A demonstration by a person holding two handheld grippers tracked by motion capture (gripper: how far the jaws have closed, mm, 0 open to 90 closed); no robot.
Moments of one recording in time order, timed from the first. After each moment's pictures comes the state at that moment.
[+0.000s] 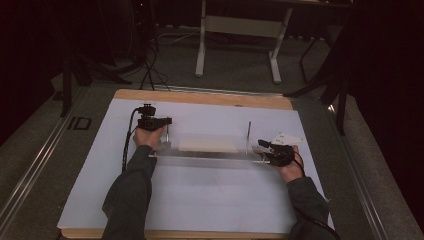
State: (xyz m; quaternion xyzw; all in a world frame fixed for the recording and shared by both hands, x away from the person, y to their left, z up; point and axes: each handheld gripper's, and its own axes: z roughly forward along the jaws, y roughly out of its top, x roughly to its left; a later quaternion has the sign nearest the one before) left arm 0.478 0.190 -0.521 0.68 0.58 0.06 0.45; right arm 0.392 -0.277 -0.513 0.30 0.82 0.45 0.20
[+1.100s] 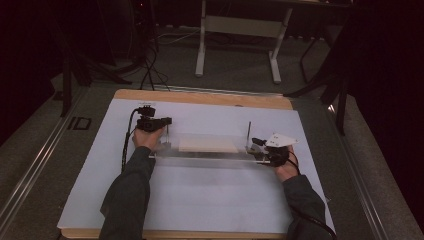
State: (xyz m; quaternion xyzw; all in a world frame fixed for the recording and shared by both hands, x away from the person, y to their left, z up) left arm 0.472 0.193 -0.524 0.69 0.55 0.09 0.46; right arm 0.391 -0.261 -0.512 0.25 0.82 0.47 0.21
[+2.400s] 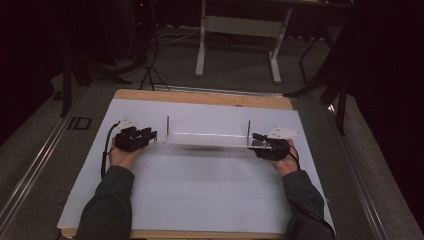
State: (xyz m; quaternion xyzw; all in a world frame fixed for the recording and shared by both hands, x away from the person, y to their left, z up) left arm 0.393 0.235 -0.523 0.73 0.45 0.18 0.48; right arm 0.404 -0.260 -0.498 0.28 0.81 0.48 0.18
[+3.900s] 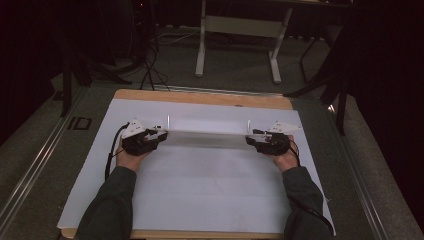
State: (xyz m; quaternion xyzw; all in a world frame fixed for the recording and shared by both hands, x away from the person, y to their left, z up) left arm 0.381 0.211 -0.509 0.74 0.35 0.22 0.53; right arm 0.417 -0.262 -0.490 0.29 0.80 0.49 0.17
